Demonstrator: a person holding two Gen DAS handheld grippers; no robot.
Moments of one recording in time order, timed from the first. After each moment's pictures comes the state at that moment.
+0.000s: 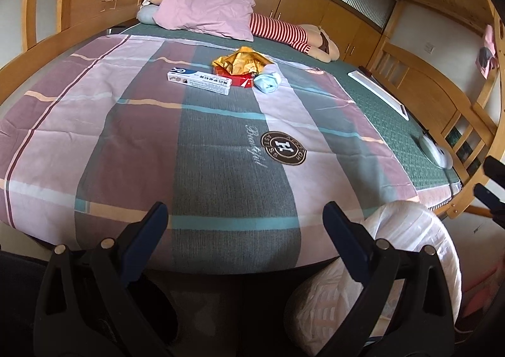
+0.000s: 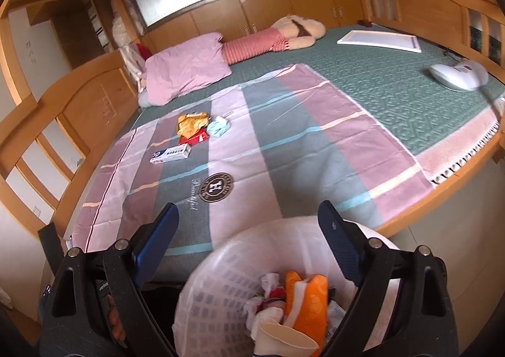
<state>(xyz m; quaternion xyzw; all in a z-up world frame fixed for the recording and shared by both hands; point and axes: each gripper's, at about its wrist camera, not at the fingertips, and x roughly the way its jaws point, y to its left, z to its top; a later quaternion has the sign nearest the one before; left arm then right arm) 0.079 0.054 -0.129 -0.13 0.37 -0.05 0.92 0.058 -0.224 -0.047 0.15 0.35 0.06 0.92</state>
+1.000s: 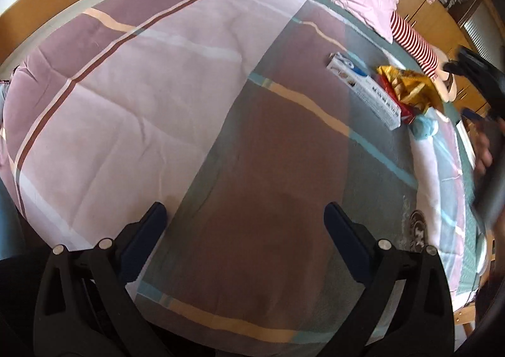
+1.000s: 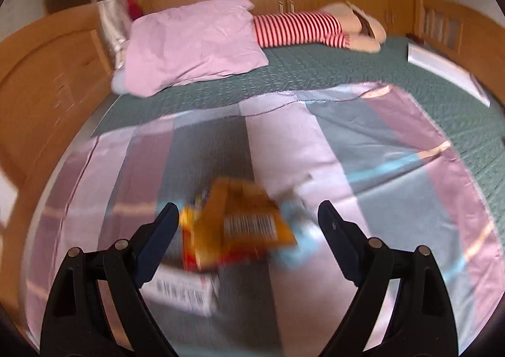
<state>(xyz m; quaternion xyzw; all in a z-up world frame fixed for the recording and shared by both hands) 0.195 0.192 -0.192 -0.26 0.48 0.16 0.83 0.456 -0.035 -0.102 0.08 0.39 0.04 0.92</state>
